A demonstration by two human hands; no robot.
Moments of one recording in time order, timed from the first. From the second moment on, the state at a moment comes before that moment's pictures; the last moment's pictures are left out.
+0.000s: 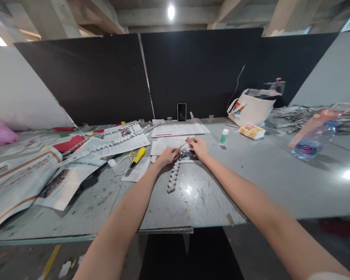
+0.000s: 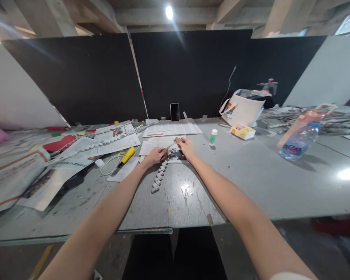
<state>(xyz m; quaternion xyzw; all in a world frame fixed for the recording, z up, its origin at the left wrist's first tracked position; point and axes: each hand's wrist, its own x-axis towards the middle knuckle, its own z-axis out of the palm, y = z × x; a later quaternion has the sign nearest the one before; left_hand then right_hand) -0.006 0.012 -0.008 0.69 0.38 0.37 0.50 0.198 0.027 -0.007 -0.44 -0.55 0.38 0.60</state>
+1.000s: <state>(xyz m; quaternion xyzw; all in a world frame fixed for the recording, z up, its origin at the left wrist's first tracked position) -0.013 0.022 -0.016 0.57 0.36 0.49 0.55 0.191 0.032 -0.018 -0.31 -0.50 0.50 0.64</state>
